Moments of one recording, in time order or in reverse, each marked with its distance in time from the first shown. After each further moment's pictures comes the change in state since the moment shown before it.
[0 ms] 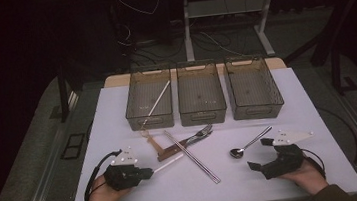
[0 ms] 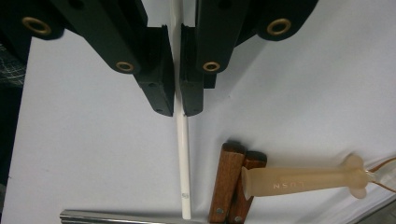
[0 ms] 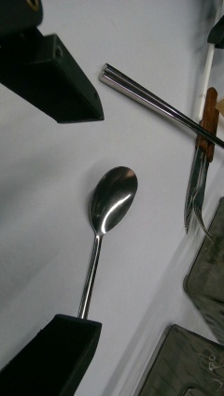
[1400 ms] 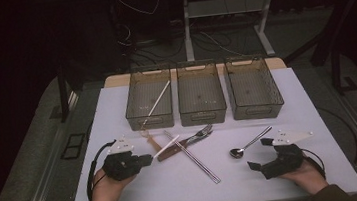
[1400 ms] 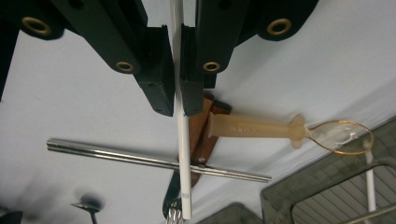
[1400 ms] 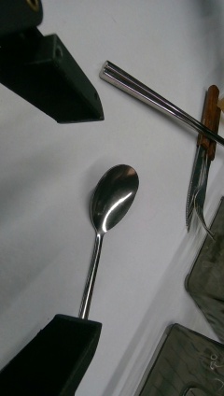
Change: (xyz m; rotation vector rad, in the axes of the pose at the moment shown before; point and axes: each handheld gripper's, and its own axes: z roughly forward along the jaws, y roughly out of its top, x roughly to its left) left arm 0.002 0.027 -0.012 -0.110 0.109 -0.129; right arm -0.001 0.000 0.001 0.003 -0.006 -0.002
